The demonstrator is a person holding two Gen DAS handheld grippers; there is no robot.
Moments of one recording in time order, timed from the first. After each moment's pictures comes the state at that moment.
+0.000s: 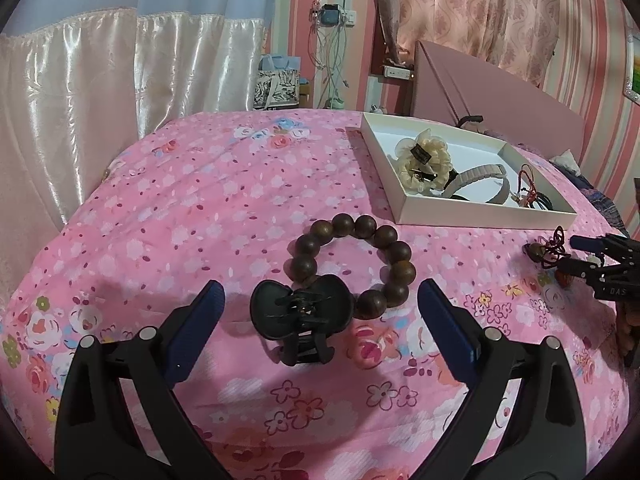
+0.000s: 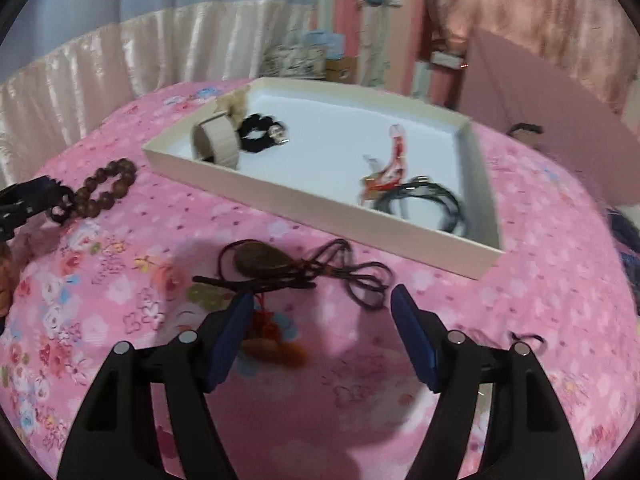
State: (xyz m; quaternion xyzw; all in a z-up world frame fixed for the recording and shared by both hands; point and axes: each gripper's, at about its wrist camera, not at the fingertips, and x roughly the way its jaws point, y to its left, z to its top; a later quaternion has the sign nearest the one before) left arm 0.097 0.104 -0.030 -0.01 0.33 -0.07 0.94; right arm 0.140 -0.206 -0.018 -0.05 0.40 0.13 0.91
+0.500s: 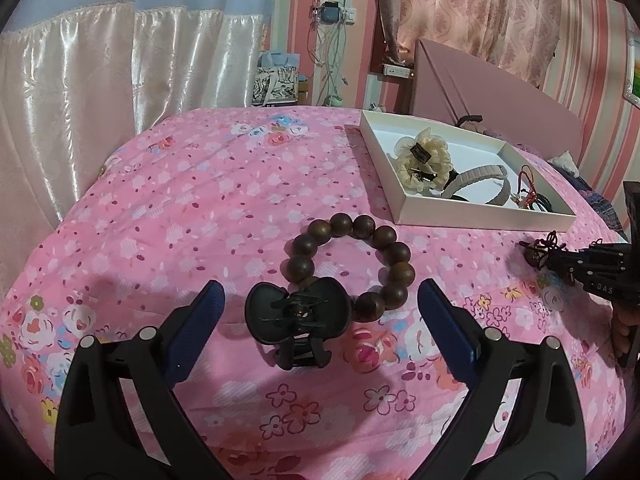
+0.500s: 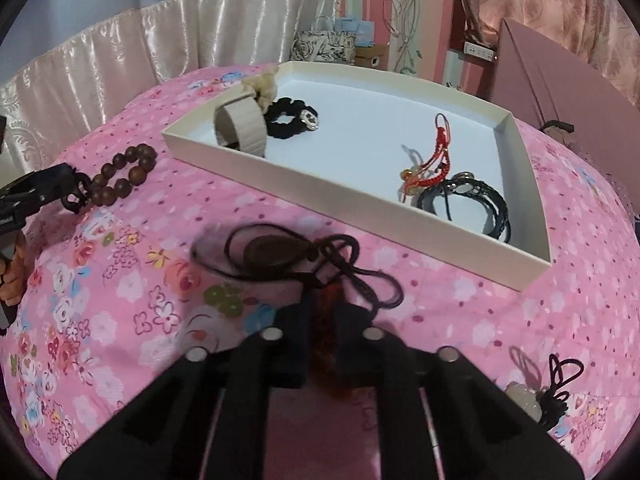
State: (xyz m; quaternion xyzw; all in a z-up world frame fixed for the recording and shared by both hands) left arm 0.101 0.103 -0.032 -0.02 0.34 -0.07 0.94; right arm 0.148 -0.200 -0.026 -0.05 0.42 0.15 0.89
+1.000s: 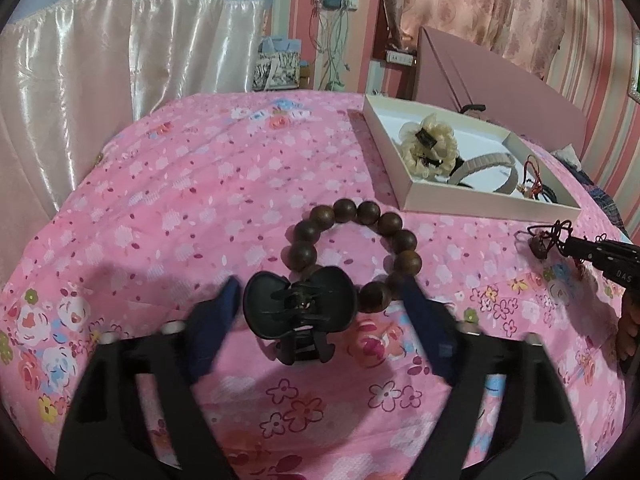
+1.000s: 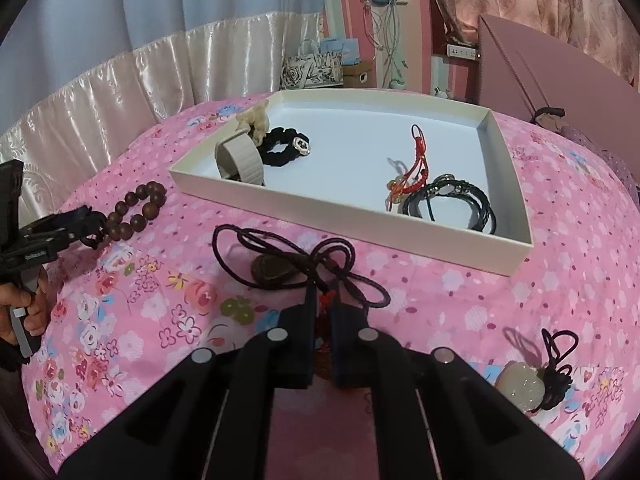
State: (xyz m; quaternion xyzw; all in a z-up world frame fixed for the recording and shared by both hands) left arm 0.112 0.102 -0.040 -0.02 0.37 -0.07 0.93; right arm 0.139 -0.218 -0.016 0.02 0.39 0.15 0.91
